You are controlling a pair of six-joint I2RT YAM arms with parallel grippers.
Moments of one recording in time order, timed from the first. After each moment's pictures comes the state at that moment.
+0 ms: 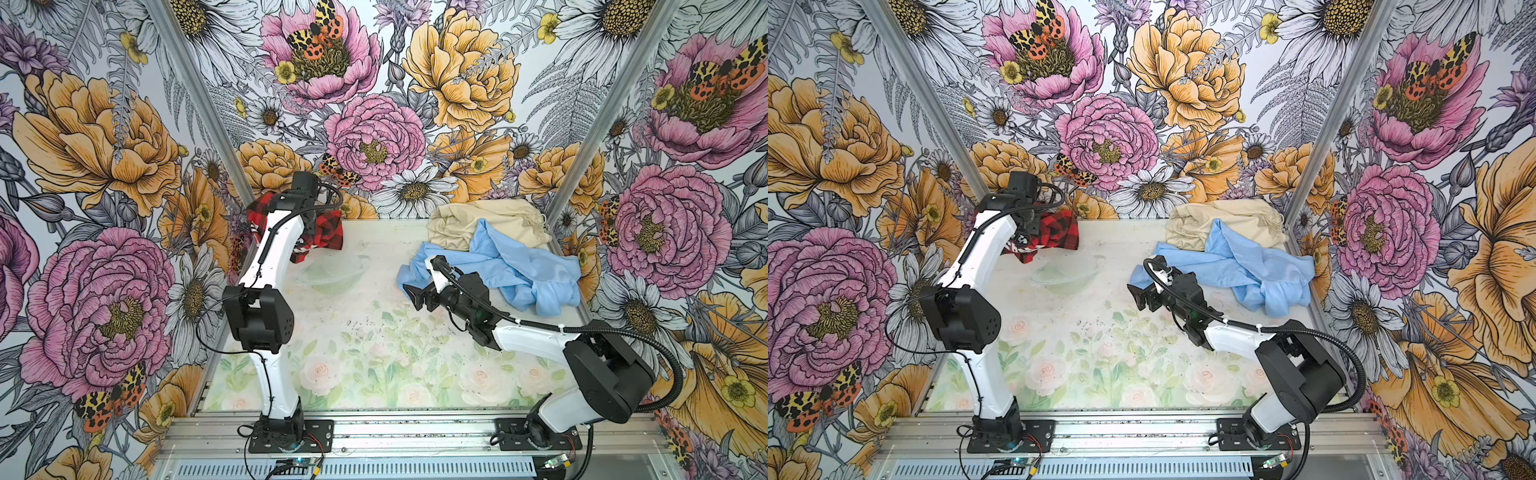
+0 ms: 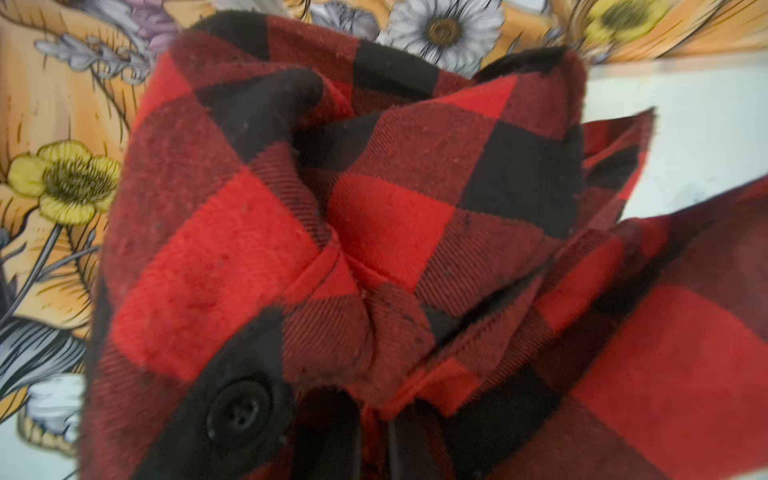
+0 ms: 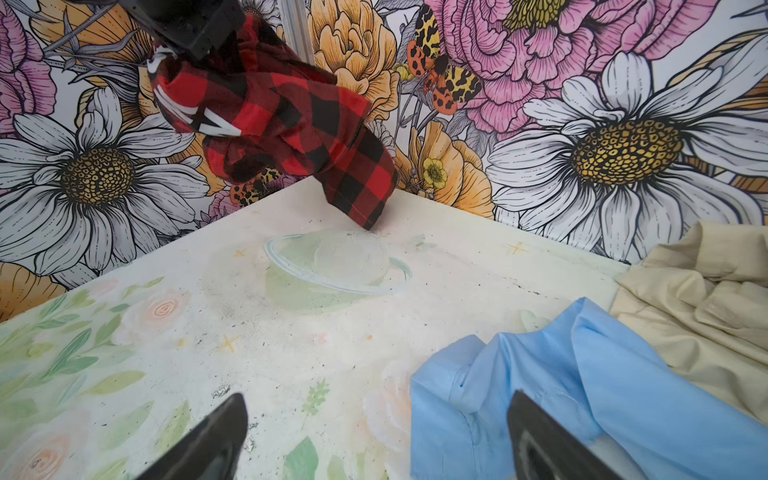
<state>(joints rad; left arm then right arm) -0.12 1.97 2.04 -1.08 -0.61 -0.02 0.63 1.52 0.69 0.62 -0.14 0.06</state>
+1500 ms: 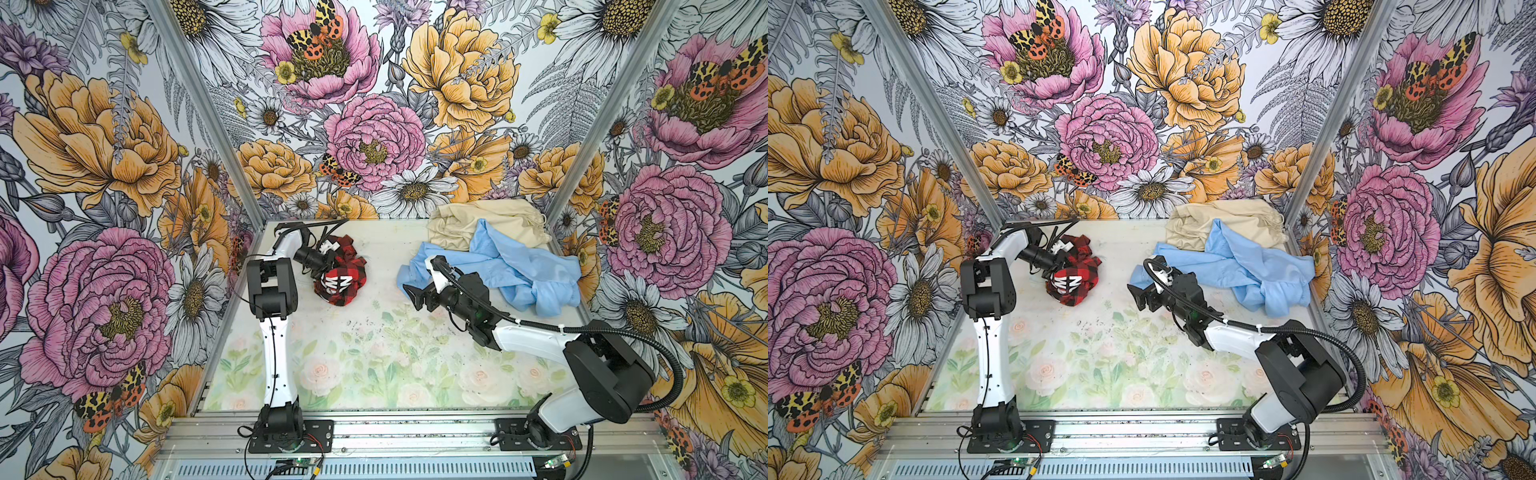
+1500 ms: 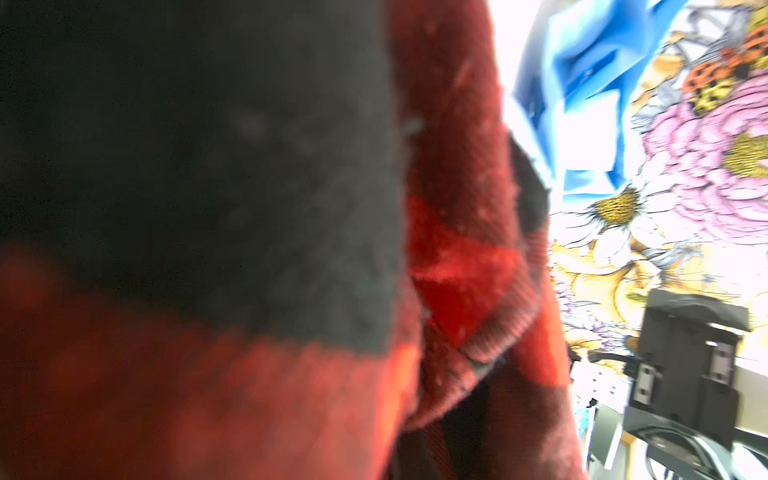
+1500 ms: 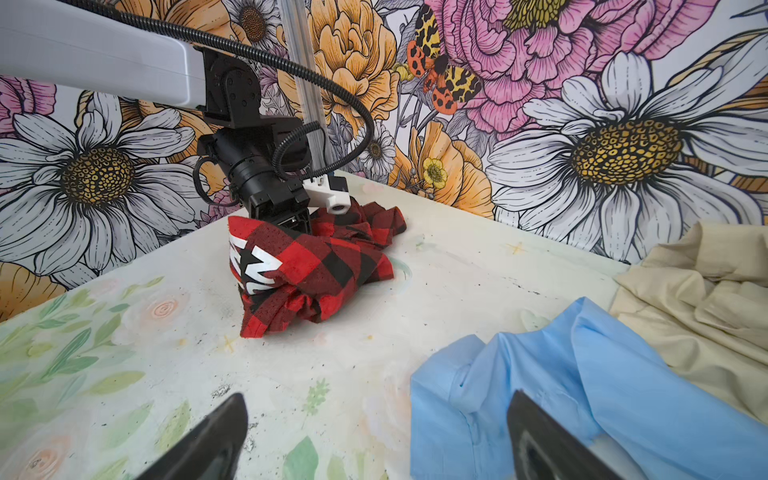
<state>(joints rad) 0.08 2.48 2.13 -1.36 0.84 0.19 0.63 1.52 0.69 0.62 -0.14 0.06</state>
